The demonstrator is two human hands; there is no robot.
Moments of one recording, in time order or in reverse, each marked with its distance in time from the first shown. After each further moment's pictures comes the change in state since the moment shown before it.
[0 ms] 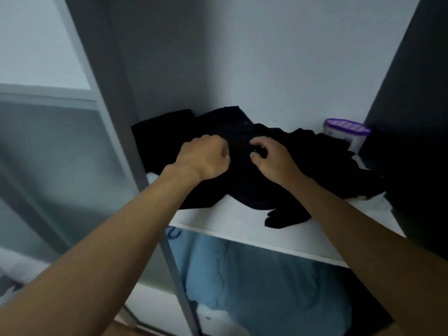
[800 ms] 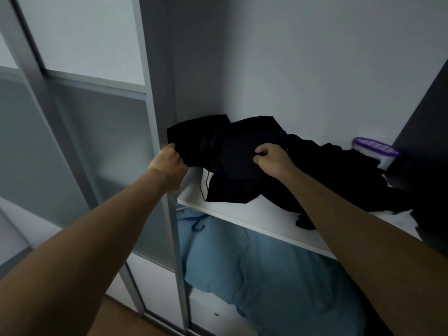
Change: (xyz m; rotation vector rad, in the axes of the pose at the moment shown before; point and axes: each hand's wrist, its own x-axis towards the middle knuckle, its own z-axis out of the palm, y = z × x) left_hand -0.086 -0.163 -0.017 1.119 -0.184 0.110; right_hand 0.007 -0.097 0.055 0.014 -0.176 0.219
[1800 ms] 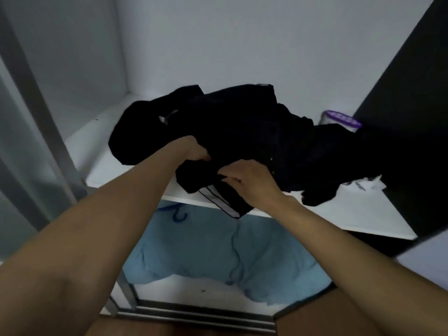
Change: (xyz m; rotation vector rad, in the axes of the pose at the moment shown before) left_hand 0.108 0.004 0.051 -1.673 -0.453 -0.025; right_hand -0.049 -0.027 0.105 -0.501 0.027 -0.521
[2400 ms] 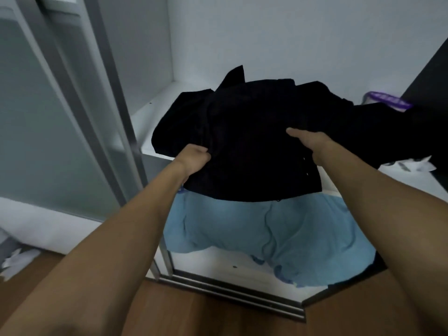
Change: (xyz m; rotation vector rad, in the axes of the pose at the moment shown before) left_hand -0.098 -0.106 0.027 -0.455 0.251 0.057; right_hand 0.008 0.038 -0.024 0.912 0.135 1.253
